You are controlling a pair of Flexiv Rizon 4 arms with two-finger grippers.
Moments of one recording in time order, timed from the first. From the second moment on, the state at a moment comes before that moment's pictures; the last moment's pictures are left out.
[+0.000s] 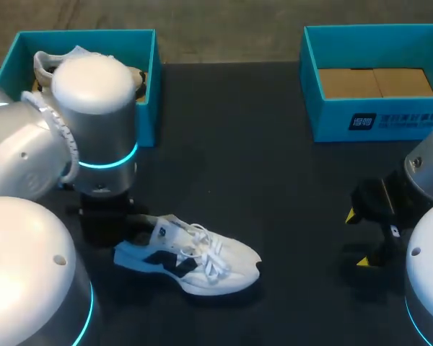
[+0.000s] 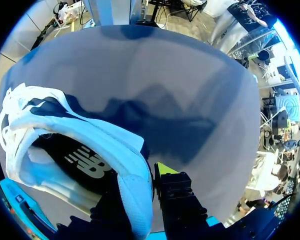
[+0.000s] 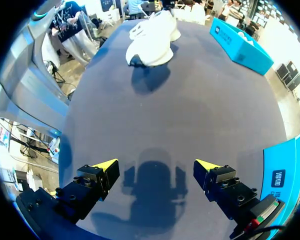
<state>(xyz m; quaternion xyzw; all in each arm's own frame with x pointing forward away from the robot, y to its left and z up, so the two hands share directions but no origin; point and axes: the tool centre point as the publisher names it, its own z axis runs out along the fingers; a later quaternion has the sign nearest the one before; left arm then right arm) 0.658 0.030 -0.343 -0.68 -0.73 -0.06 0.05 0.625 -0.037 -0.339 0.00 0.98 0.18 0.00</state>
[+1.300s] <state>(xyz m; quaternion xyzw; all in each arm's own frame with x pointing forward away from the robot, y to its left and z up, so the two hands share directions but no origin) 0.690 -0.040 -0.385 -0.71 -0.70 -0.06 0.05 0.625 -0.038 -0.339 0.00 0.98 0.18 0.00</state>
